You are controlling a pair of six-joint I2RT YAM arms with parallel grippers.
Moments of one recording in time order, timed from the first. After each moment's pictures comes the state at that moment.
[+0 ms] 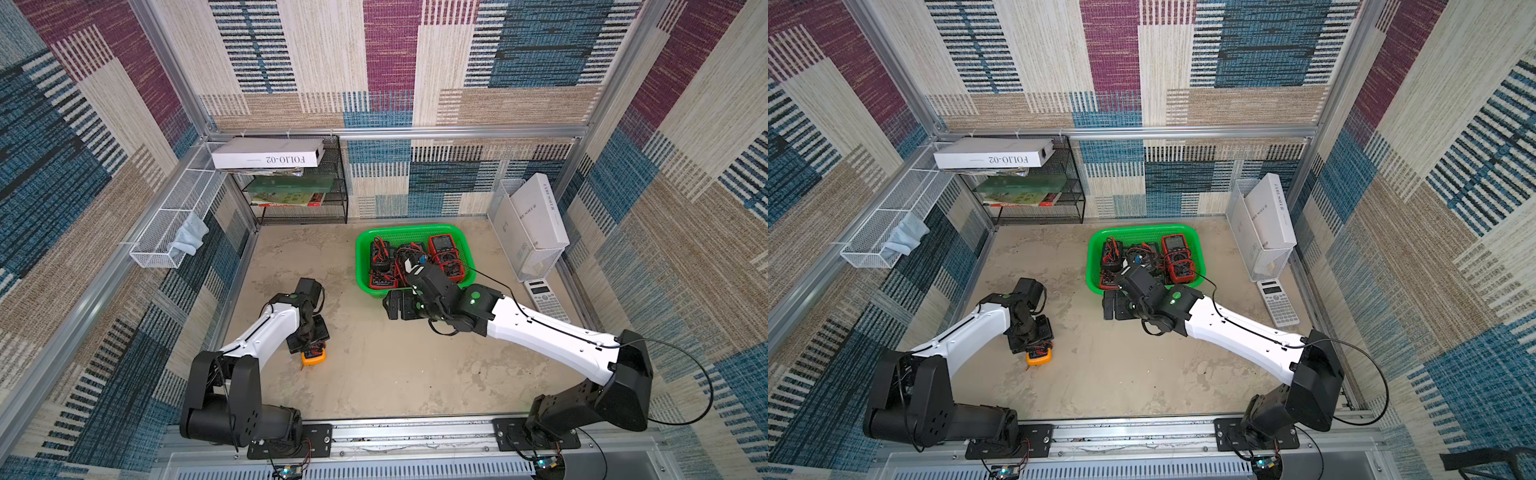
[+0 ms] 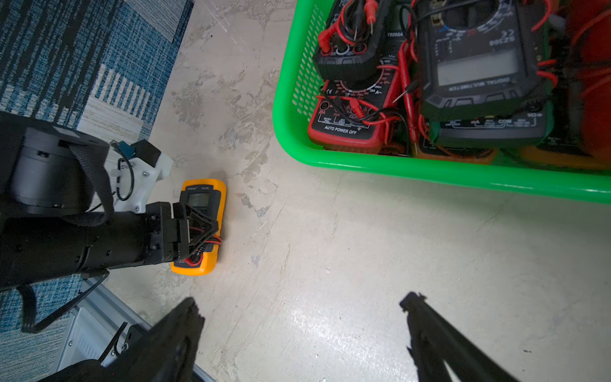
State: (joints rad) left arm -0.14 1.39 0.85 -0.88 -0.07 -0.57; right arm 0.99 1.48 1.29 -0.58 0.16 0.71
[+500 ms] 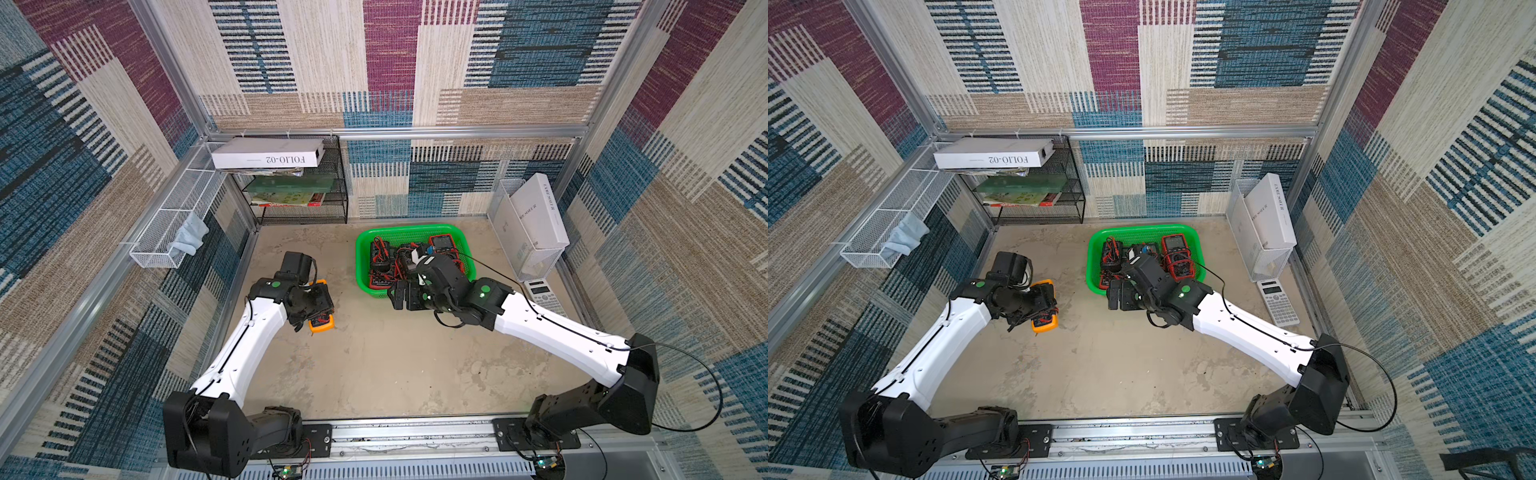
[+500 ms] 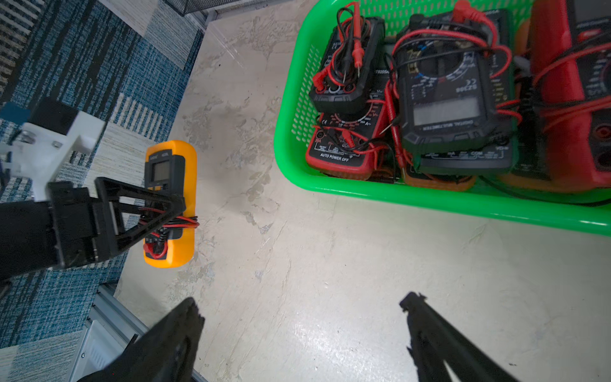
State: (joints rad) left arm -0.15 1.27 1.12 -0.95 0.10 -0.57; right arm 0.91 1.45 1.32 -0.58 0.13 0.68
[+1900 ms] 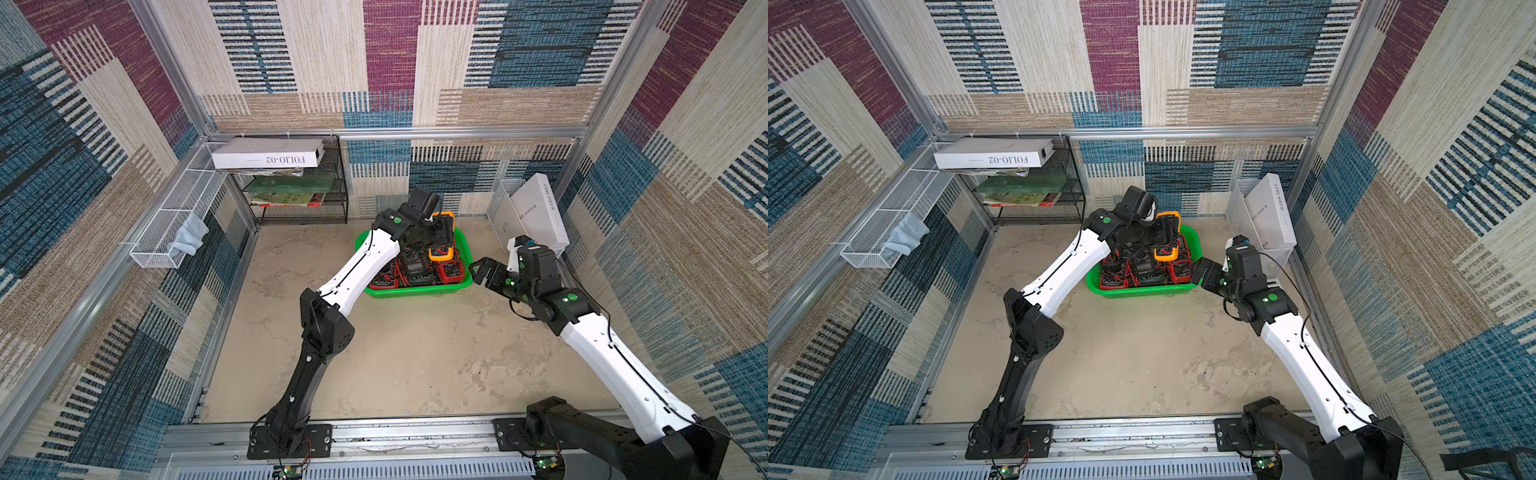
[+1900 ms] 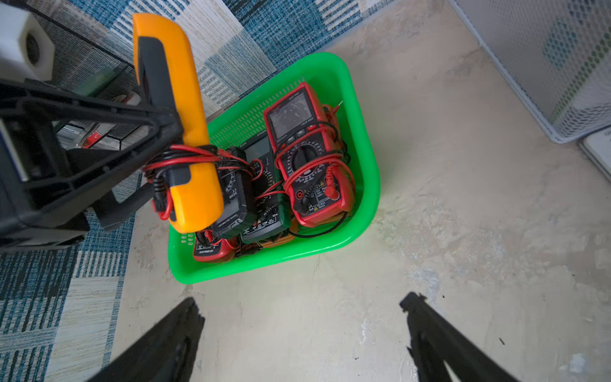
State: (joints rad) left arm -0.68 2.32 2.56 -0.98 0.16 -0.73; right arm 0.32 1.08 1.00 -0.55 -0.06 0.64
